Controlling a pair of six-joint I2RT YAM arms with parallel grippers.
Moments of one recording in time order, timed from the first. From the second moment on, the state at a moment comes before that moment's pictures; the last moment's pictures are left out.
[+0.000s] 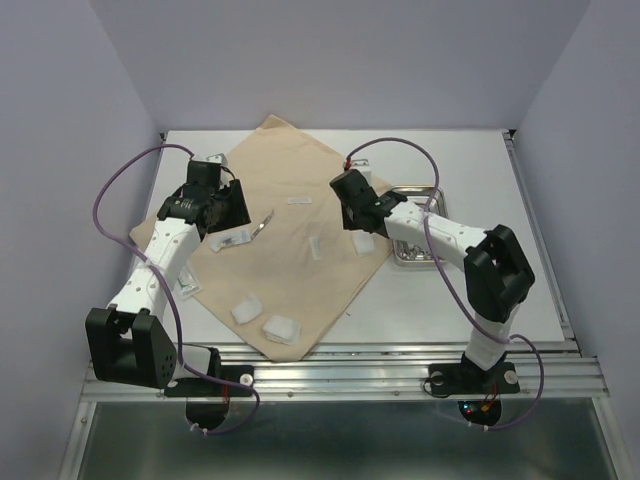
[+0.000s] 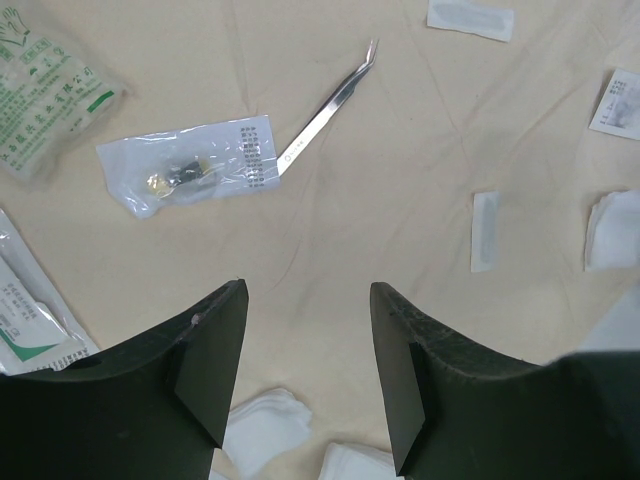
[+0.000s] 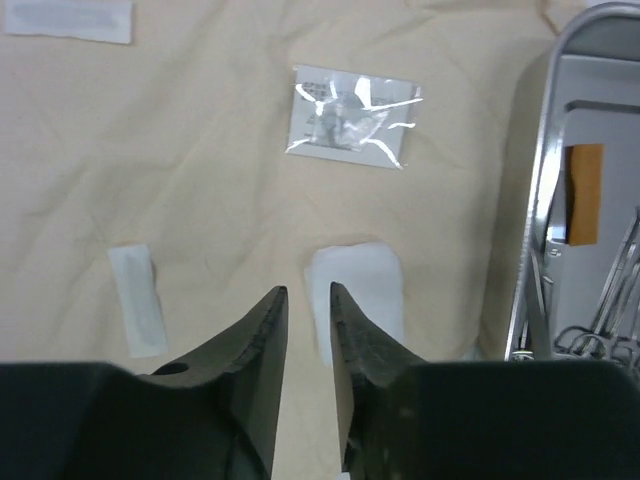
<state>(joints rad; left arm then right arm) -0.16 1.31 1.13 -0.67 0.01 -0.36 0.73 1.82 1.42 -0.47 0.48 0.46</state>
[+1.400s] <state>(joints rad) -0.16 1.31 1.13 -0.68 0.01 -0.36 0.85 2.13 1.62 -0.46 0.29 0.42</state>
